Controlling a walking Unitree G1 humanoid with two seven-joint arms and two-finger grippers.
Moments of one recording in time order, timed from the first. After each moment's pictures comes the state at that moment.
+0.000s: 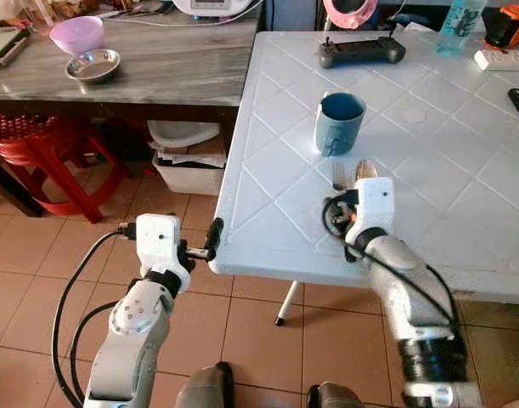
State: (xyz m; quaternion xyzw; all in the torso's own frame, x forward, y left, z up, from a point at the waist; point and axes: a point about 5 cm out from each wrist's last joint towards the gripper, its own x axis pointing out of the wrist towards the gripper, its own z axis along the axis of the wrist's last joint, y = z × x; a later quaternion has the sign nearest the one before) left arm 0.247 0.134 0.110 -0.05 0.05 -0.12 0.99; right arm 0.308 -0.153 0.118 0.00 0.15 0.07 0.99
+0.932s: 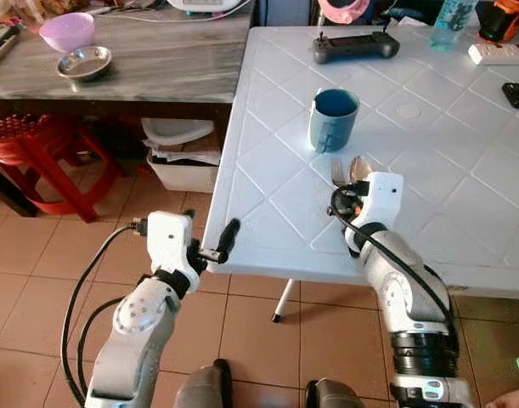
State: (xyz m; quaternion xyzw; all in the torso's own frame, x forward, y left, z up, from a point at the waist) left arm 0.248 0.124 0.110 -0.04 0.04 -0.16 0.98; right arm 0.310 -0.143 0.123 0.09 0.12 0.04 0.99
